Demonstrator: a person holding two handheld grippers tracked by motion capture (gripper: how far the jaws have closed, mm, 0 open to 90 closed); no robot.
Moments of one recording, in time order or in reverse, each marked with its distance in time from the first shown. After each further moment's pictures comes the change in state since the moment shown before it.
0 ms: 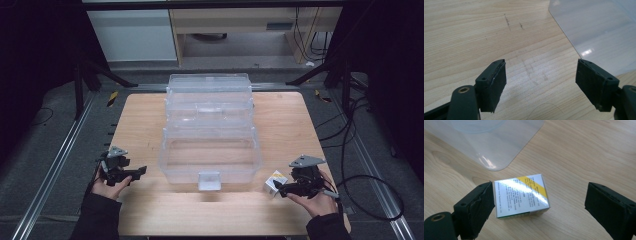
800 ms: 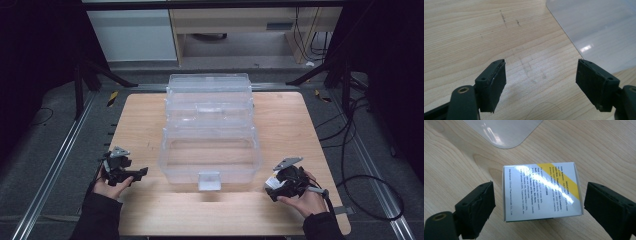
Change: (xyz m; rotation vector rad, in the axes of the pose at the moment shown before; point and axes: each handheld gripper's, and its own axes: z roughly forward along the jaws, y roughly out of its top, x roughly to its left) left arm -0.001 0.000 0.005 0.027 -0.011 0.022; right arm 0.013 0.002 0.039 0.188 0.055 -0.105
